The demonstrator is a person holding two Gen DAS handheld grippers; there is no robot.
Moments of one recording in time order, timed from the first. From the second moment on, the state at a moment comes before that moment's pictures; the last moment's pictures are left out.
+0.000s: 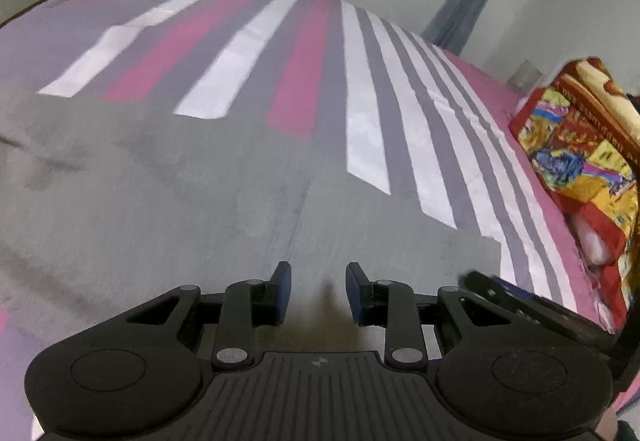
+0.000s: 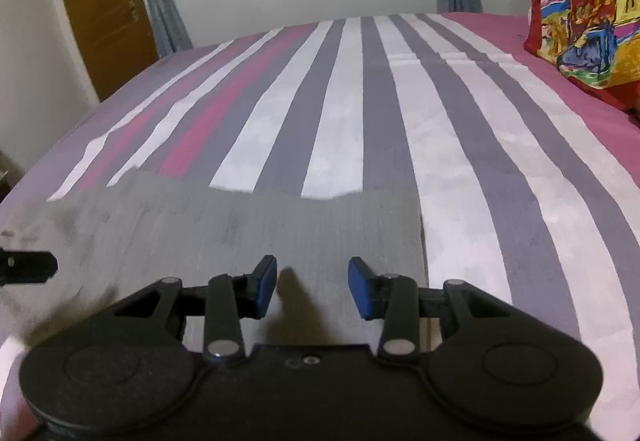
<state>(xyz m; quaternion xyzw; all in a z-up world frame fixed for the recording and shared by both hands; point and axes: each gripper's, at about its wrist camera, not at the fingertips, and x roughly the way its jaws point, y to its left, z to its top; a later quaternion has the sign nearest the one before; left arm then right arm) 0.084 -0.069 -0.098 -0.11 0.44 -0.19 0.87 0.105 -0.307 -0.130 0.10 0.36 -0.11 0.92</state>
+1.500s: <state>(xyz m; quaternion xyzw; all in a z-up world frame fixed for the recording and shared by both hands) 0.040 0.140 -0.143 -0.23 0.46 0.00 0.86 0.100 -0.177 -0.139 0.08 0.37 0.00 0.93</state>
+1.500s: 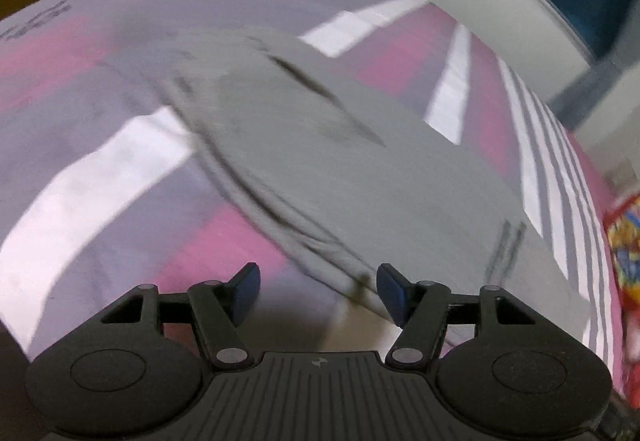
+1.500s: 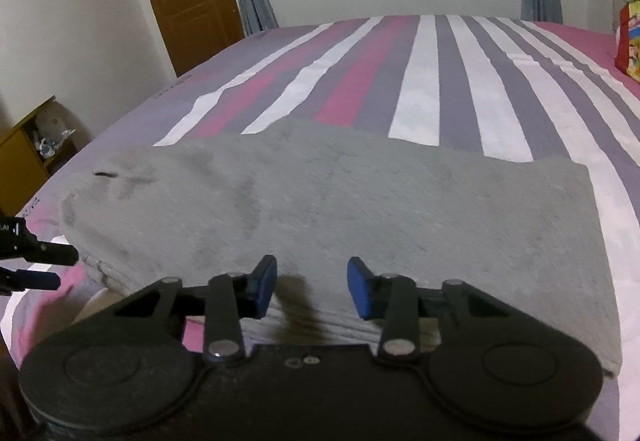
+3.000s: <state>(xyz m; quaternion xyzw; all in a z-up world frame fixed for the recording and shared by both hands) 0.122 0.199 -0.224 -0.44 0.43 0.00 0.79 0.126 -0.174 -0.159 0.09 0.40 -0.01 0.91</state>
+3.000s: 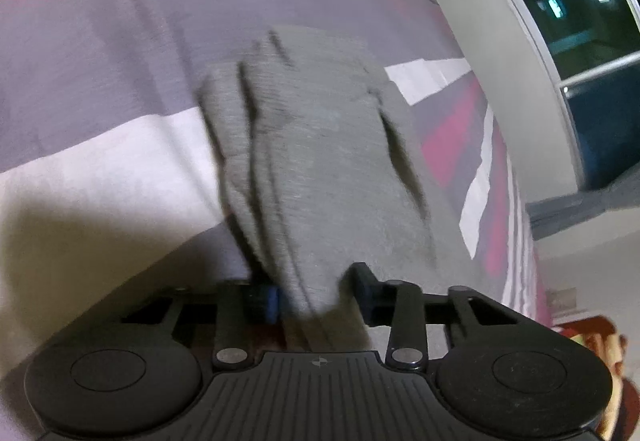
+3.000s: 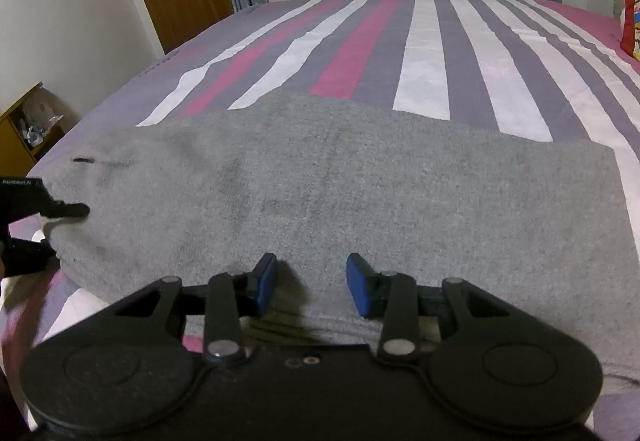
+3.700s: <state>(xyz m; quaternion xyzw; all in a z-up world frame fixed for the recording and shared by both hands) 0.135 0.167 -0.168 -0.39 0.37 -0.05 0.84 0.124 -0.171 -0.157 0.09 0.40 -0.02 0.91</state>
